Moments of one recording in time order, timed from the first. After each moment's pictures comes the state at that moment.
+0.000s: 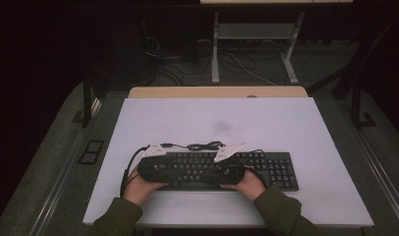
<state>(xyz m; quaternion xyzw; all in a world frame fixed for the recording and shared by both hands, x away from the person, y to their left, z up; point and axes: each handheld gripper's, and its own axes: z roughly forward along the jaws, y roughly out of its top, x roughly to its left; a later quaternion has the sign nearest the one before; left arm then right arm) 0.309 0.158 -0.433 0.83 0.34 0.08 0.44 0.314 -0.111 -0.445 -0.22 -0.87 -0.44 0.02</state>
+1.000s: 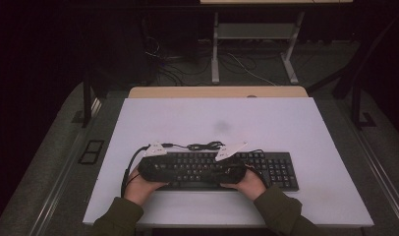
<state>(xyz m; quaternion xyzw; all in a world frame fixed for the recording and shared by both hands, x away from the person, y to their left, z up) 0.309 0.155 -0.430 0.83 0.33 0.08 0.44 0.314 -0.114 -0.440 -0.22 -0.86 -0.45 0.02</state>
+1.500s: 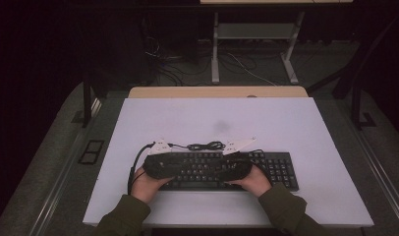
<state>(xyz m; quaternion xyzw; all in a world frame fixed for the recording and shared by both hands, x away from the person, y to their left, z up) 0.313 0.140 -0.423 0.82 0.32 0.09 0.46 0.322 -0.130 -0.434 -0.25 -0.85 -0.47 0.01</state>
